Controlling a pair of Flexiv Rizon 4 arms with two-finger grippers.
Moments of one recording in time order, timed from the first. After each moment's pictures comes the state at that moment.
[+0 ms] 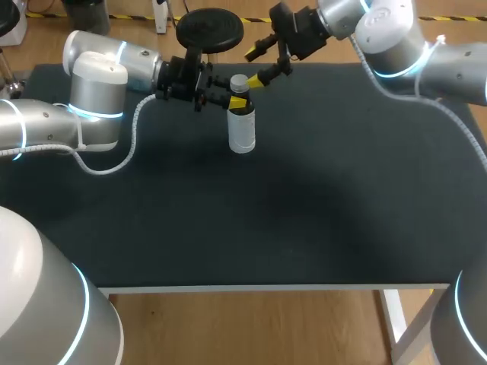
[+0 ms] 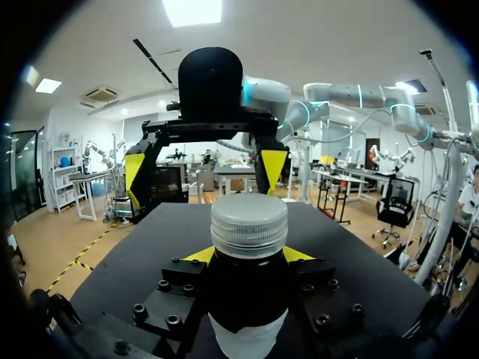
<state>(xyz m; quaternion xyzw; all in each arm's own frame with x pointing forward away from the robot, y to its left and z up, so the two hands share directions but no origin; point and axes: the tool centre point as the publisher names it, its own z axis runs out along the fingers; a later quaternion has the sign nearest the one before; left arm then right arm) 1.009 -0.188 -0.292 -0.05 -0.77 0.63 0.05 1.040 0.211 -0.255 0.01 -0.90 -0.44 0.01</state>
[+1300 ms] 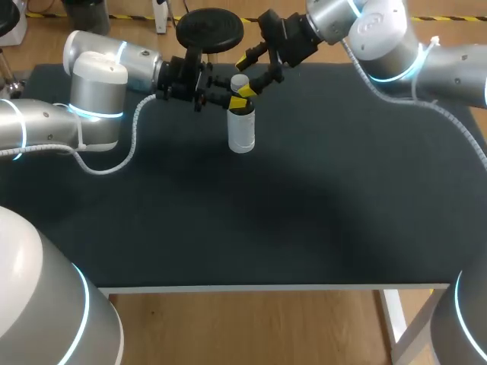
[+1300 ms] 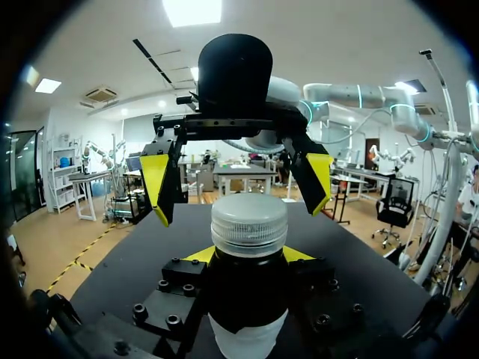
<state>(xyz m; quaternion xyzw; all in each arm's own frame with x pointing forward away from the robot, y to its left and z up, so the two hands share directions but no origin) 1.009 -0.188 -0.292 -0.05 -0.77 0.63 0.05 1.012 0.228 -0.256 0.02 -0.90 -0.43 0.02</state>
